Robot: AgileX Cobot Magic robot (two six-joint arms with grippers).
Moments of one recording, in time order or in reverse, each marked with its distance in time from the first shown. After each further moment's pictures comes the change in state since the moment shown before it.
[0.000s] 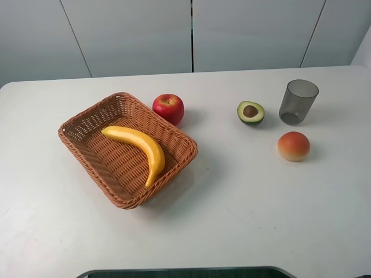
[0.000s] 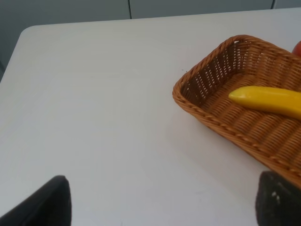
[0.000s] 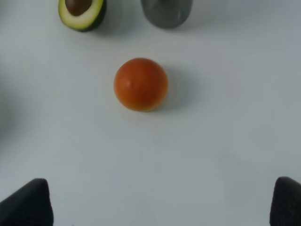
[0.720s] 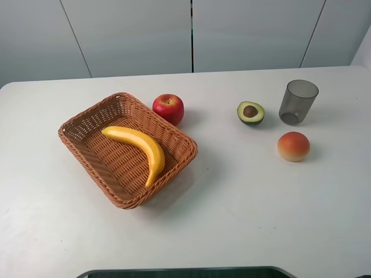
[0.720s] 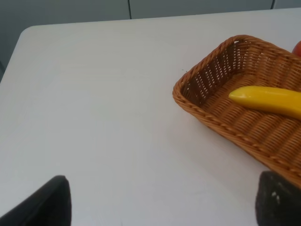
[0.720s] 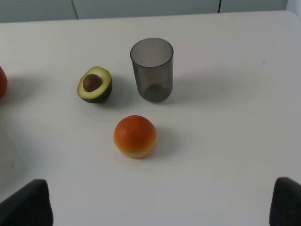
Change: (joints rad) left arm 0.000 0.000 0.000 0.000 0.000 0.000; right arm 0.000 -0.680 0.181 -0.033 0.049 -0.020
